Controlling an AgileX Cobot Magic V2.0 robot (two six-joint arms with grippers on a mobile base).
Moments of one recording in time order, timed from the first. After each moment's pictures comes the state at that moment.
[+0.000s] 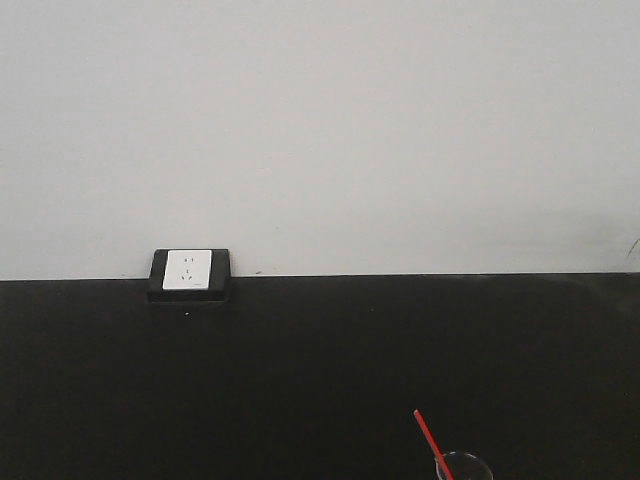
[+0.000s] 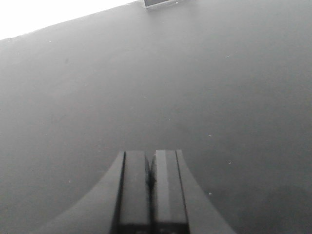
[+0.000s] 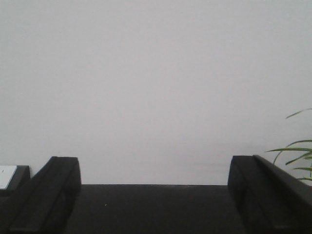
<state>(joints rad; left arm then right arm) -0.02 -0.02 0.03 0.07 0.43 0.17 0.01 0.64 -0.31 -0.16 -0.44 0.13</state>
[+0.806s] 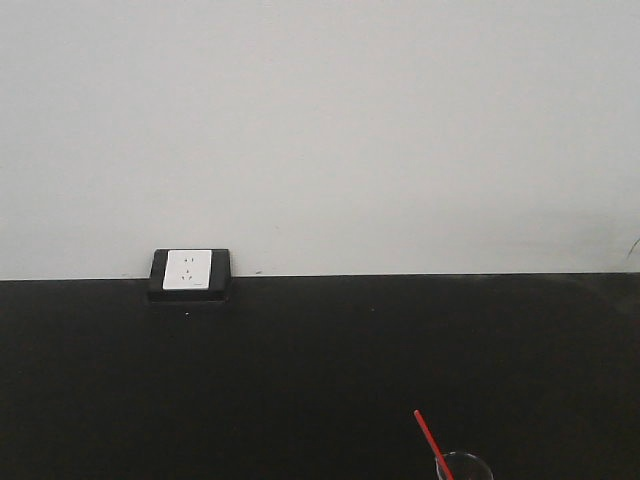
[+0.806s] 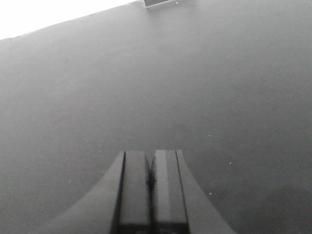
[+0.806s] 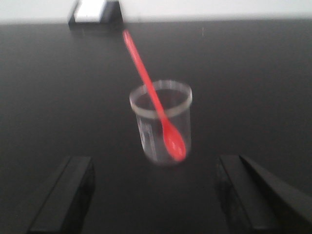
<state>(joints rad) -0.02 -0.02 0.03 0.07 0.43 0.17 0.01 1.51 -0.01 -0.47 -1.13 0.23</state>
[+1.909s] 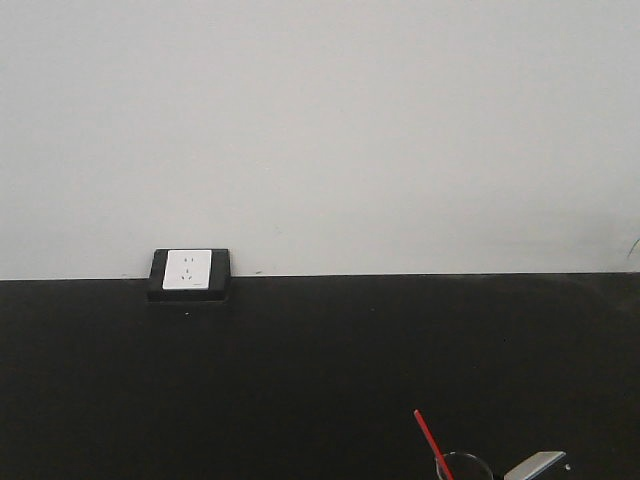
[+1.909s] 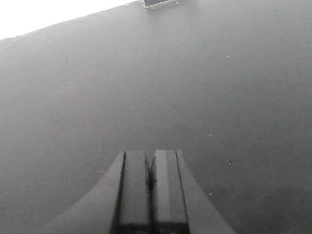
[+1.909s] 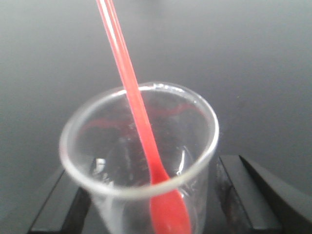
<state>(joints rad) -0.02 -0.02 0.03 0.07 0.43 0.17 0.01 2.03 -0.50 -0.69 -1.14 0.23</state>
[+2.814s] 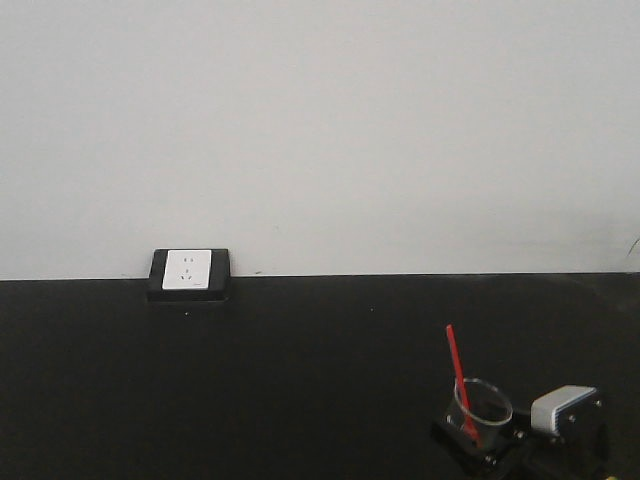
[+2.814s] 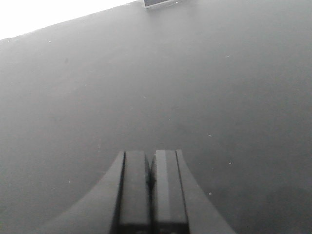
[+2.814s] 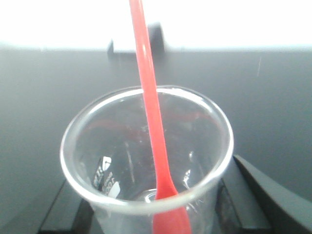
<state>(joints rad) -0.02 -0.02 0.03 0.07 0.43 0.17 0.01 1.78 -0.54 -0.71 -1.11 0.48</state>
